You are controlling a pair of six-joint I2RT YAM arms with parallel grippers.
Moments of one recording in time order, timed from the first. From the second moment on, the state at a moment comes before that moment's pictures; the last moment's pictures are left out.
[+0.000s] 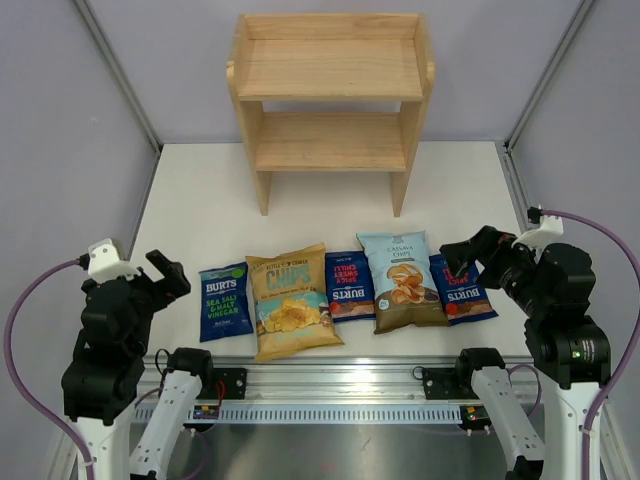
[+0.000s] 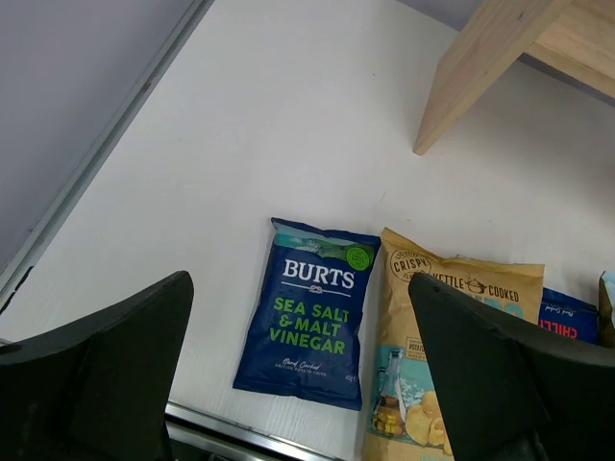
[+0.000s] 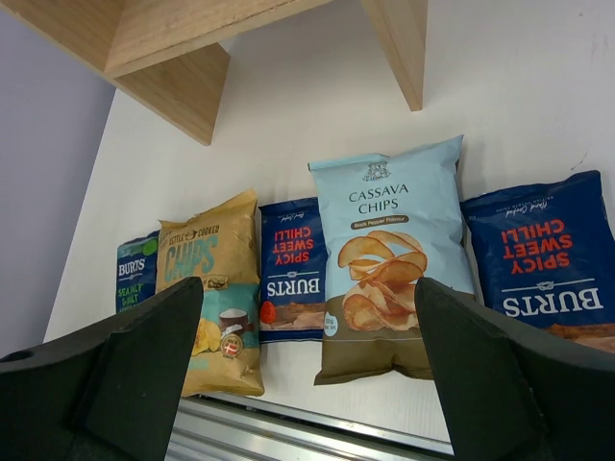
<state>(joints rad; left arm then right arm) -0.11 0.38 1.07 -1.05 -0.32 -0.38 0.04 0.57 1.15 -0.93 -0.27 0.43</state>
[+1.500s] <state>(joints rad) 0.39 1.15 0.52 -0.27 0.16 -0.69 0.09 0.46 1.05 -0.65 -0.67 0.56</state>
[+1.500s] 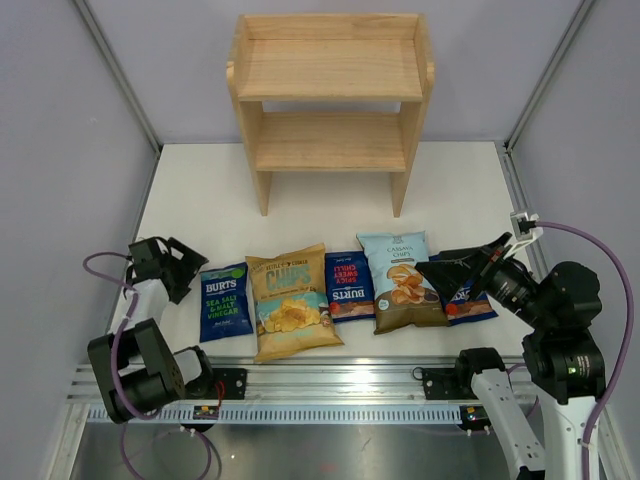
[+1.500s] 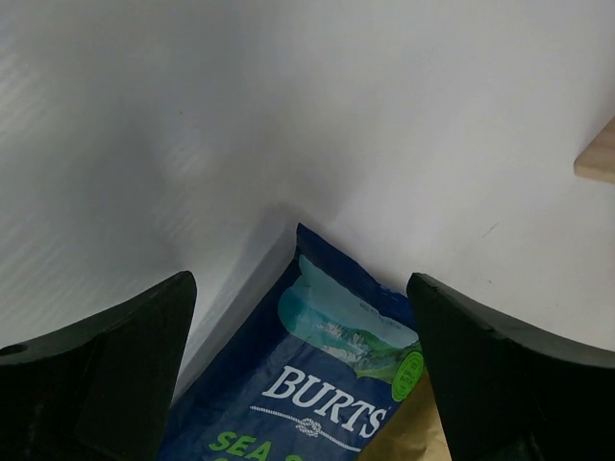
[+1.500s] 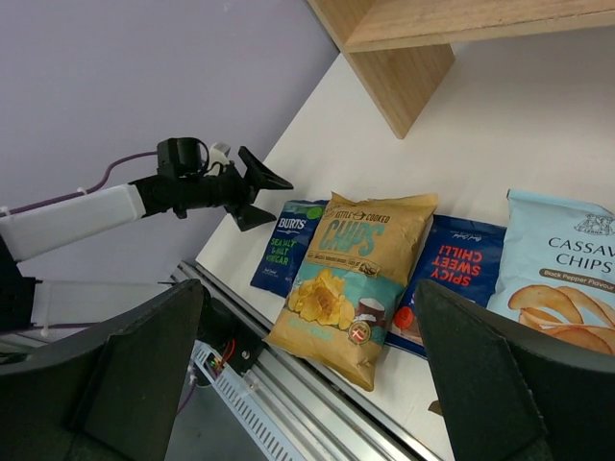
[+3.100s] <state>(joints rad) 0.10 0.74 0.86 -0.47 0.26 -0.75 0.27 0.80 0.79 0.01 -0.86 0.88</state>
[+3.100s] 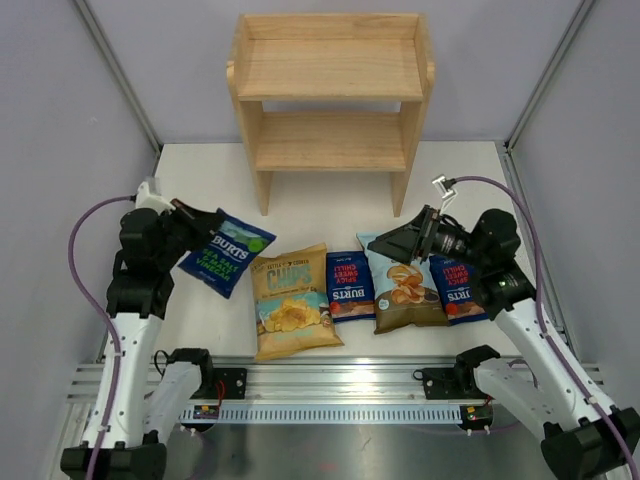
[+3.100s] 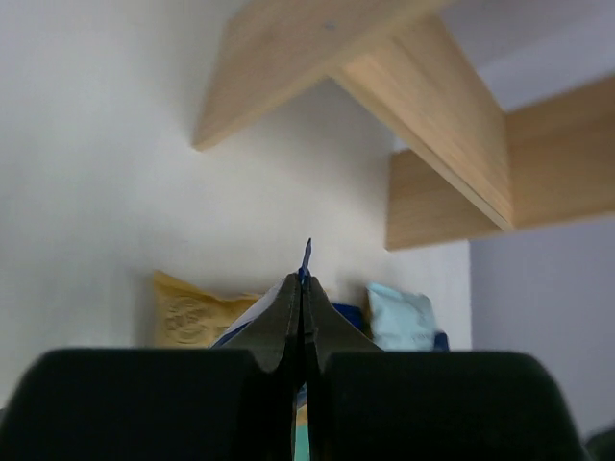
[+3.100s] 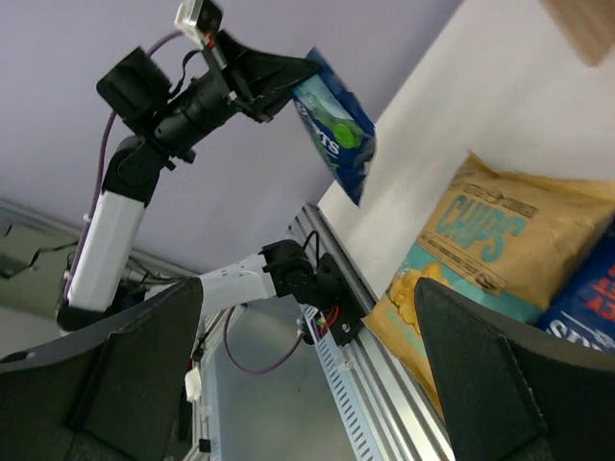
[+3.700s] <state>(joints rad) -0.81 0.97 1.05 -0.21 -0.13 -0.95 0.62 0.91 0.64 0.33 -0.53 0.64</state>
